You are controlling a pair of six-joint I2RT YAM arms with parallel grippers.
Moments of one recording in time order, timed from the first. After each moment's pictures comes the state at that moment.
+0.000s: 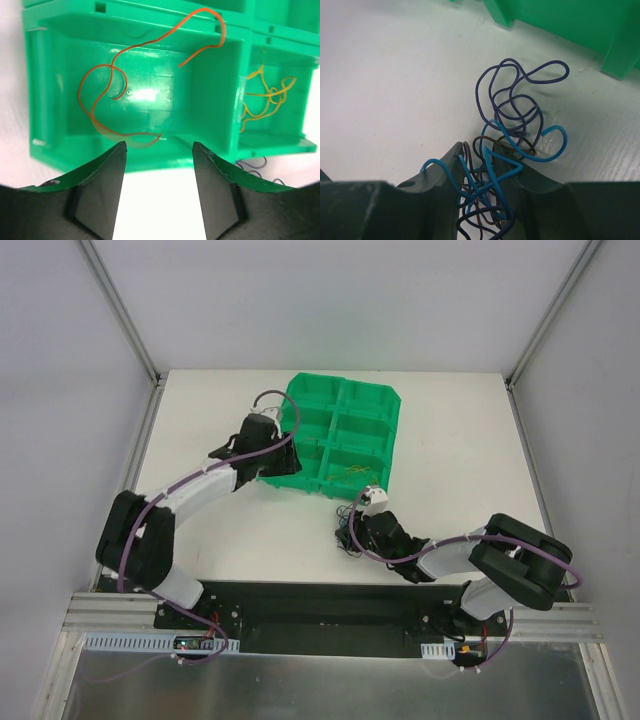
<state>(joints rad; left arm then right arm) -0.46 1.57 1.01 -0.21 0.10 -0.51 0.99 1.50 0.32 0.67 0.22 0.64</state>
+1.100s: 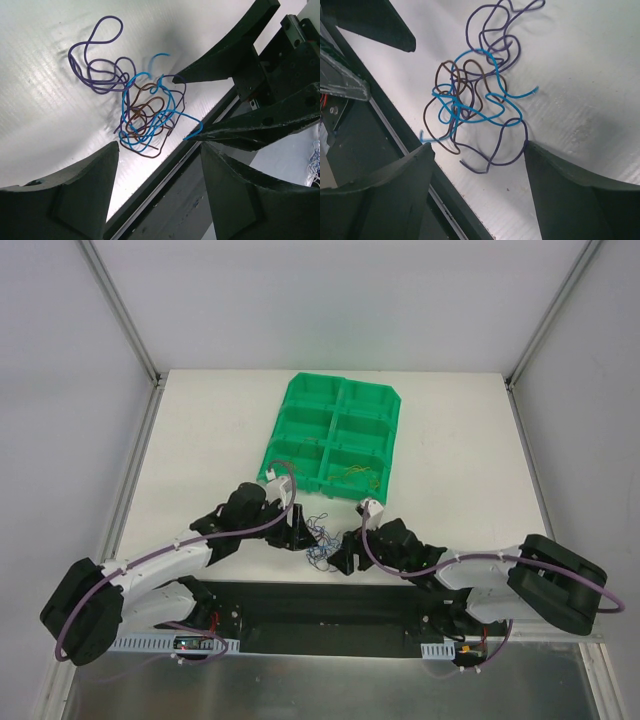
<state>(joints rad) -0.69 1.03 0.43 -0.04 0.42 -0.63 1.03 1.29 0.24 0.56 -0.07 0.58</state>
